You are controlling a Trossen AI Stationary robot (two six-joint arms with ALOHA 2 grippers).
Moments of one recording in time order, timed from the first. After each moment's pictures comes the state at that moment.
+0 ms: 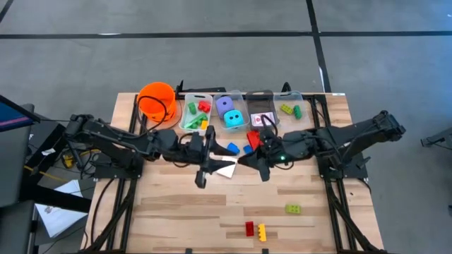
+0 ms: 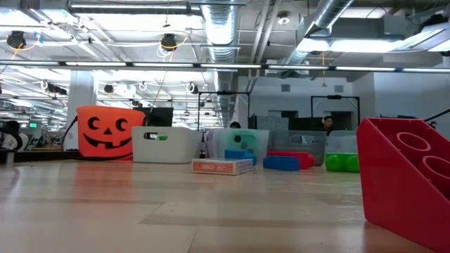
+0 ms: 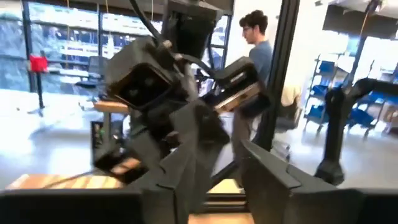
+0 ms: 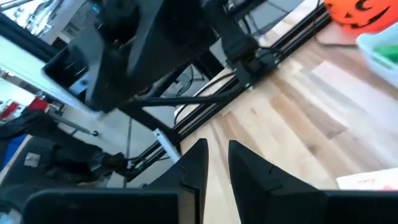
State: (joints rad) left arm -0.25 1.38 1.13 0.41 -0.13 -0.09; right arm 0.31 1.35 1.35 -0.35 0.24 0.83
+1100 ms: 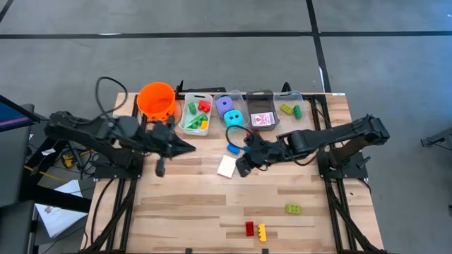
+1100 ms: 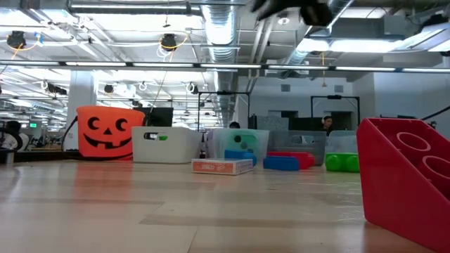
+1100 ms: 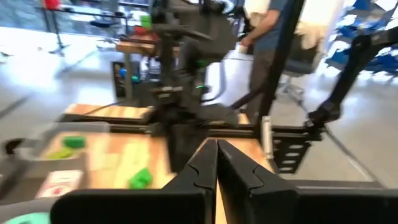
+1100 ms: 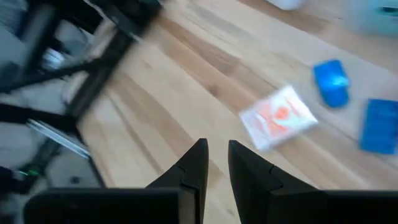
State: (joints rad) left arm -0.26 0.98 1.13 -0.28 -0.21 -0.13; right arm 0.23 1.55 1.42 -0.69 0.27 1.06
